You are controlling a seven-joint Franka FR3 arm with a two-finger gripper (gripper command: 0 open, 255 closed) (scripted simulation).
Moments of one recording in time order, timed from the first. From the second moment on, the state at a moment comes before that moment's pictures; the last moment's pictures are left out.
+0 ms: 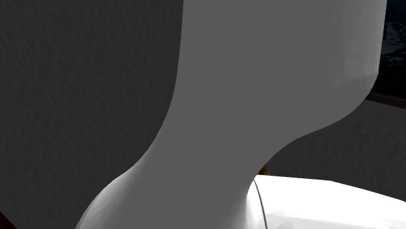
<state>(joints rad) -0.17 0.40 -0.10 -2.20 0.00 2.51 -0.58</state>
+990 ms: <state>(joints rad) -0.26 0.40 -0.12 -2.32 0.01 2.69 -0.70</state>
